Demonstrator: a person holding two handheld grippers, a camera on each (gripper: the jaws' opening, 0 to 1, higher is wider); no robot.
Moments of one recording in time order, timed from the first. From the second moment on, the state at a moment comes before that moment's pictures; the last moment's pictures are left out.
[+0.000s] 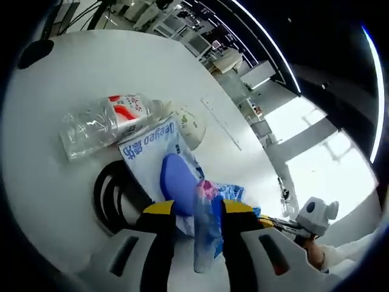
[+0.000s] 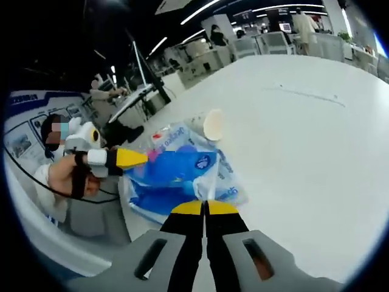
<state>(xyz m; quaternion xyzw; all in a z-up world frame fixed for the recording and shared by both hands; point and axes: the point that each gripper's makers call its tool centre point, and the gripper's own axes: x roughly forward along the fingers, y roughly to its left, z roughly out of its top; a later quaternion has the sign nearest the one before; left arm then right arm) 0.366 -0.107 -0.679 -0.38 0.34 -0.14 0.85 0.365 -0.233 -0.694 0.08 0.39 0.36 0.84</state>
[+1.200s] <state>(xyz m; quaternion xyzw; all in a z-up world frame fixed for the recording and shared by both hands) 0.366 -0.136 -0.654 -0.12 0.29 -0.25 0.91 0.375 -0.259 -0.681 0.19 0.39 0.30 0.85</state>
